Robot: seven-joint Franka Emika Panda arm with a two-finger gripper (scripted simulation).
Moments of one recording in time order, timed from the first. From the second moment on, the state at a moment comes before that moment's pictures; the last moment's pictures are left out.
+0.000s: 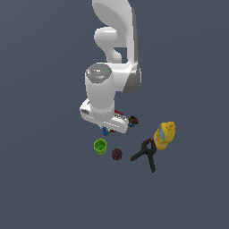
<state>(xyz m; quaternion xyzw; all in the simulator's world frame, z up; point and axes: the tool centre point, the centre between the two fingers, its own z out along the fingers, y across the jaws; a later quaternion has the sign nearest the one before) 0.019 -0.043 0.148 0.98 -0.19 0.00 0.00</state>
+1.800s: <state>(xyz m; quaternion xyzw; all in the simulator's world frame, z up) 0.131 0.123 0.397 0.98 -0.19 0.00 0.00</state>
